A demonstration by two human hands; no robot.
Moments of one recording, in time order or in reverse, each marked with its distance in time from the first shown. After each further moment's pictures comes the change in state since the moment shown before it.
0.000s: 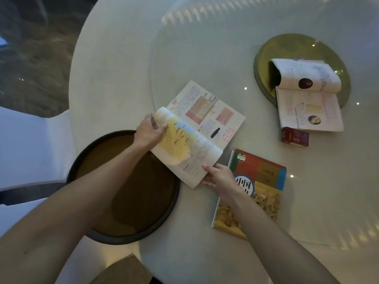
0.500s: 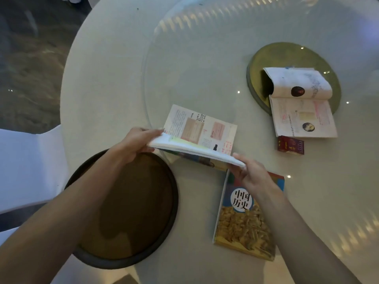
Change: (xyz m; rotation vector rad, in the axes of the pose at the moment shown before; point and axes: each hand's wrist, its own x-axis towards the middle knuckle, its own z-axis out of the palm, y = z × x) left_hand 0.013 0.030 -0.038 -0.386 -0.292 -0.200; right_hand -0.004 -0.076 -0.059 0.519 0.087 -0.018
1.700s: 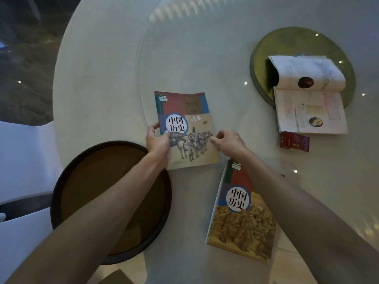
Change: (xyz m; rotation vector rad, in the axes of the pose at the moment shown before) left_hand 0.006 -0.011 0.103 -0.528 0.321 -0.068; right_hand 0.095 -0.020 0.046 -1.437 -0.026 -0.414
